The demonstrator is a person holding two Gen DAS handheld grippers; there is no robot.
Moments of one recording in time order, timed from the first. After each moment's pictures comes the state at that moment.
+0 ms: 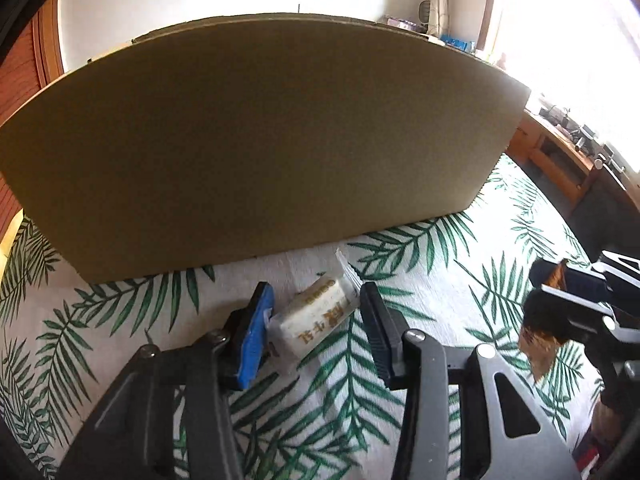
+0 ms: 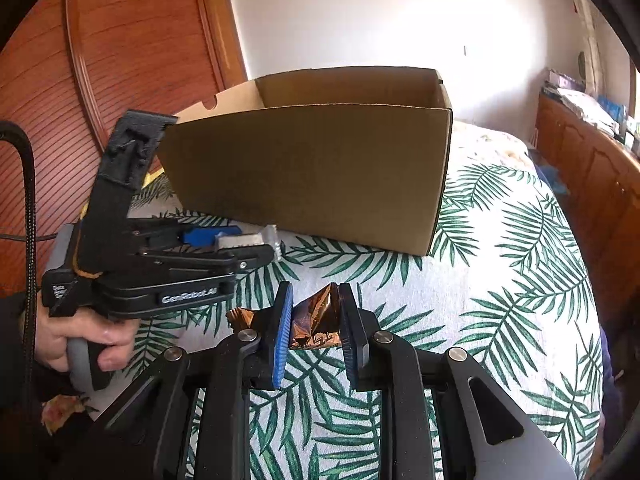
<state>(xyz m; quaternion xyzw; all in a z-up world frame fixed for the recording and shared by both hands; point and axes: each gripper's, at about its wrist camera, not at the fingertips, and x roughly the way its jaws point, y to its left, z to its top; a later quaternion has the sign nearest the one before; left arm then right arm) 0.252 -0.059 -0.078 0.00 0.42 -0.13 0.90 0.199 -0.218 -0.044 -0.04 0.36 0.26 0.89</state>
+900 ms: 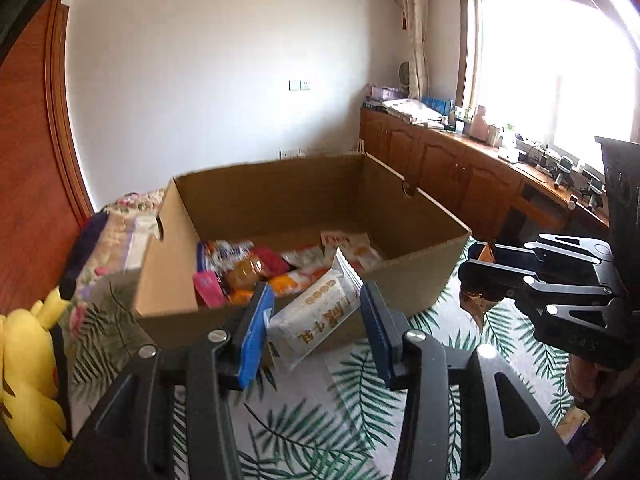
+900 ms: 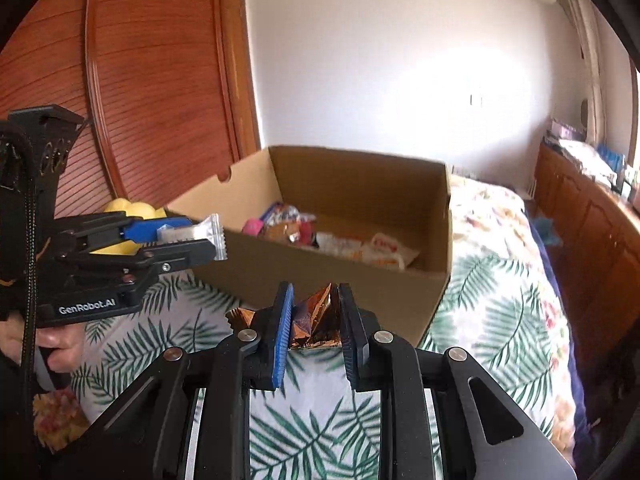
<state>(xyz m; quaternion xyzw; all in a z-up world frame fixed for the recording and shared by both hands) 0.230 -0.023 0.039 0.02 0.30 -0.14 0.94 0.224 -0.197 0.037 -0.06 0.28 0.27 0.92</state>
